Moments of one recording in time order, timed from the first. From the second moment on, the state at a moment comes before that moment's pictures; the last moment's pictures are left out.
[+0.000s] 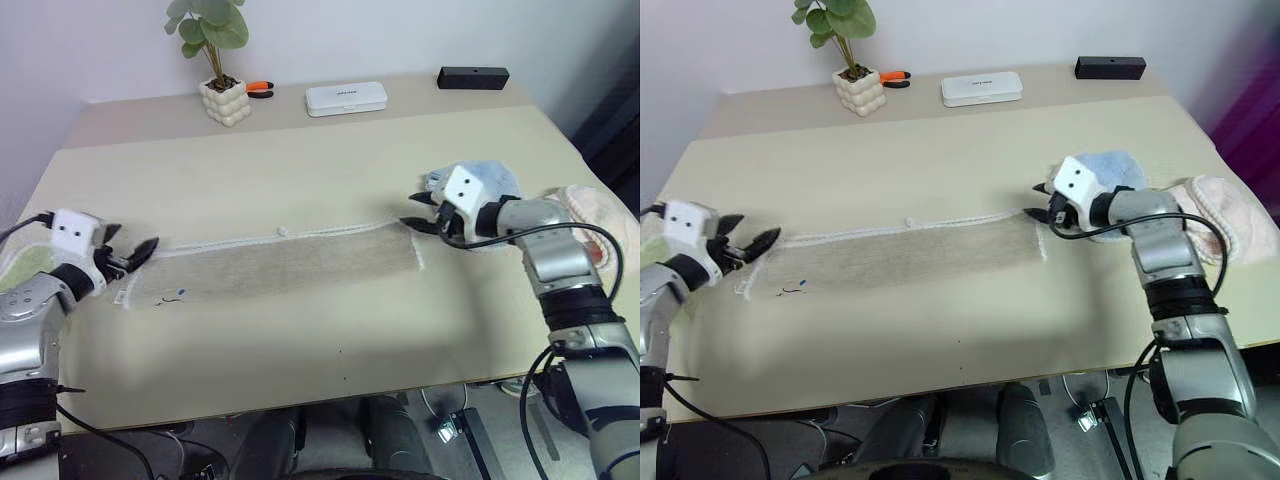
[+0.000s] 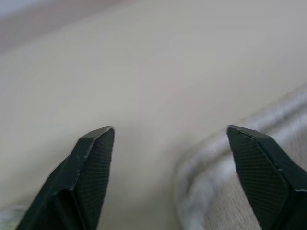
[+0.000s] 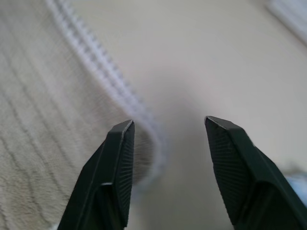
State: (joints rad) left arm -0.16 0.71 0.43 0.13 -0.34 0.28 -0.65; right arm -0.63 -0.69 0.05 0.30 0.09 0.15 0.99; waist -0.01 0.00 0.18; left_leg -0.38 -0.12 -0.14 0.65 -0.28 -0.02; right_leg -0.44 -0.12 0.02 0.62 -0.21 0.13
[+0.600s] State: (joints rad) left arm 0.03 0.61 0.08 -0.53 -0.45 0.41 -0.70; right arm -0.01 -0.45 -0.33 -0.54 0.68 1.17 0.56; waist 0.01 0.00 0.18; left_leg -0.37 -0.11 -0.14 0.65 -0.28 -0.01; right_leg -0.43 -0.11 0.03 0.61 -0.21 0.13
